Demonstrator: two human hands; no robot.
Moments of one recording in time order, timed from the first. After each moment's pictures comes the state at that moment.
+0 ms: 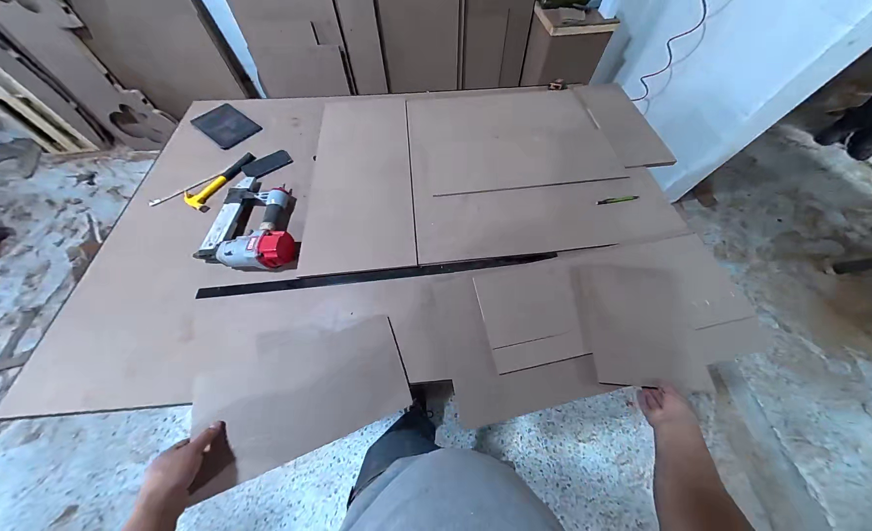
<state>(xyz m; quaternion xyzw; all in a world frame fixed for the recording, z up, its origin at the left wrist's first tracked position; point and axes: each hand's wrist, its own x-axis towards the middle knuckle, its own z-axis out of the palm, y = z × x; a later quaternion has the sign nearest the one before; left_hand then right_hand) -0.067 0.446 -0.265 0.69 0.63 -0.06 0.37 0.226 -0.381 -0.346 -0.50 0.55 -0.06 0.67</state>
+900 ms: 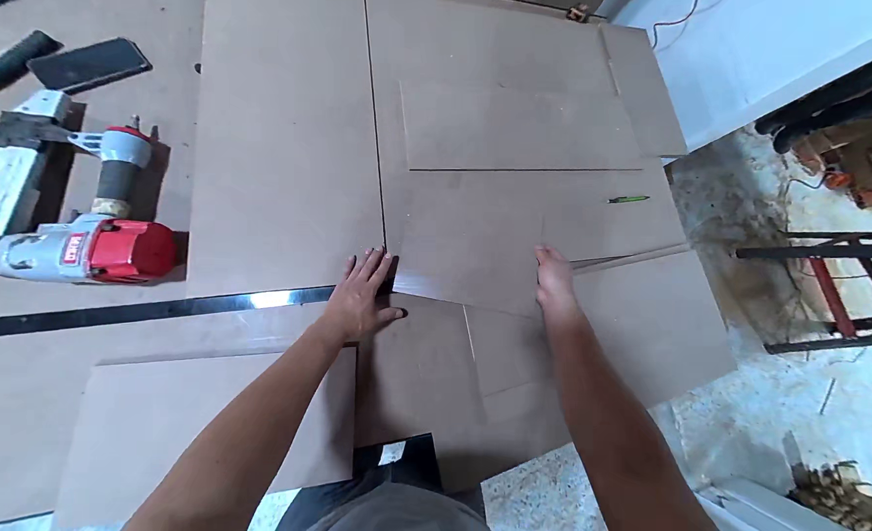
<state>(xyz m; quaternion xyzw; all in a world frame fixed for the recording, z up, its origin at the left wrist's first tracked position) 0.375 0.280 -0.362 0.97 -0.07 -0.11 0.23 0.505 -0.087 -0.295 -0.79 0.29 0.06 0.54</state>
